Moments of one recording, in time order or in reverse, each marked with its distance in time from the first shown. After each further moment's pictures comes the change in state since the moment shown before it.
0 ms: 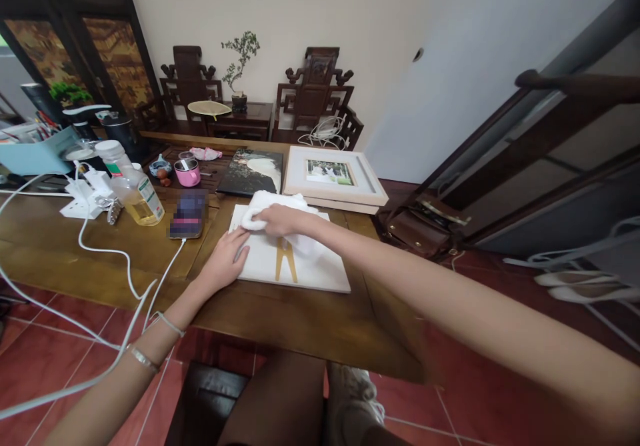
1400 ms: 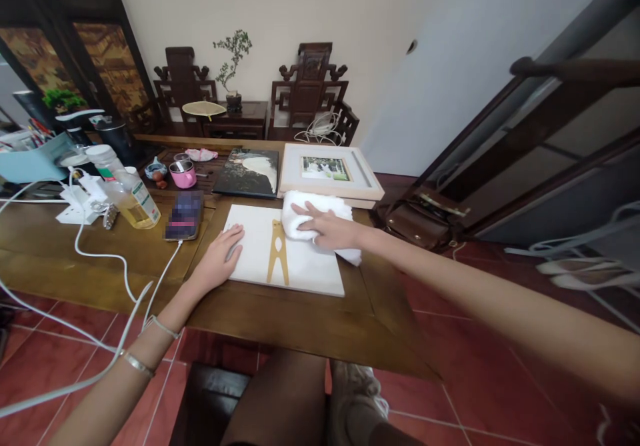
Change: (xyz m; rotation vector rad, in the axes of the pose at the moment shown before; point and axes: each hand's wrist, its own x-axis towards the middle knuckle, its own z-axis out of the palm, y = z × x) left_hand -0.001 -0.005 -0.008 -0.088 0.003 0.008; right_hand -0.066 0.081 0.054 0.151 0.066 0.088
